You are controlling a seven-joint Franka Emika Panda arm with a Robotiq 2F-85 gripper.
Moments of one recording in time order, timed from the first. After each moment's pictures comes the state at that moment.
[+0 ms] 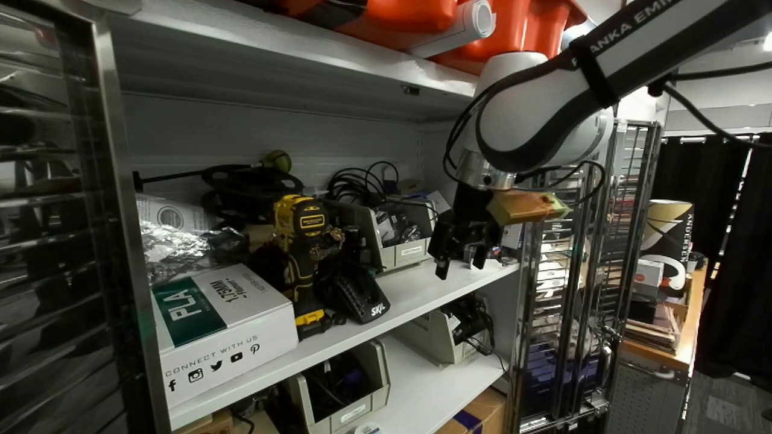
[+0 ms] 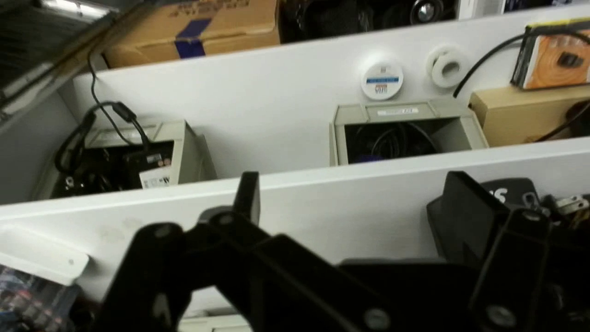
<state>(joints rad) 0.02 -0.08 0.14 -2.17 -0.05 2.34 0.08</state>
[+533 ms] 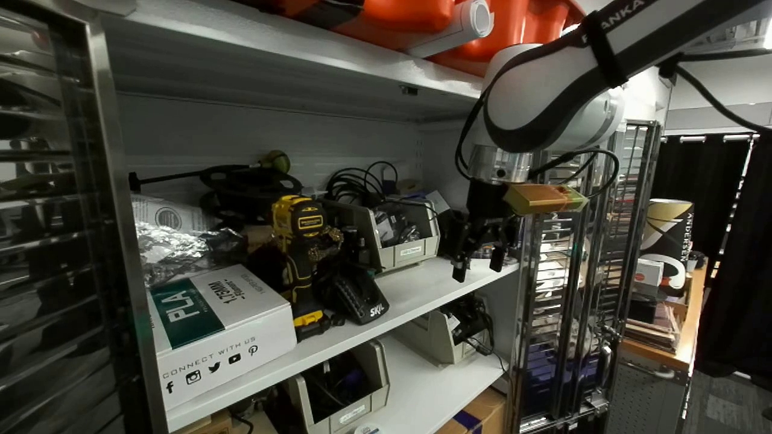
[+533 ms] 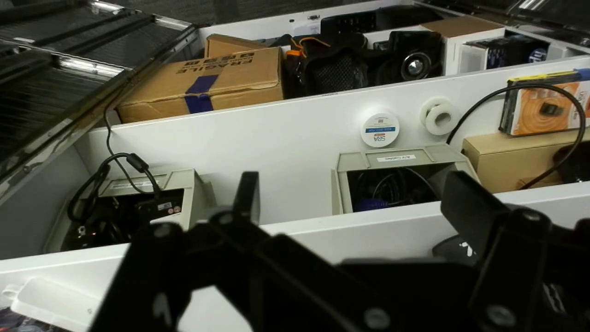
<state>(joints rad) 0.02 -0.11 0.11 -2.16 -0.02 2.19 0.04</state>
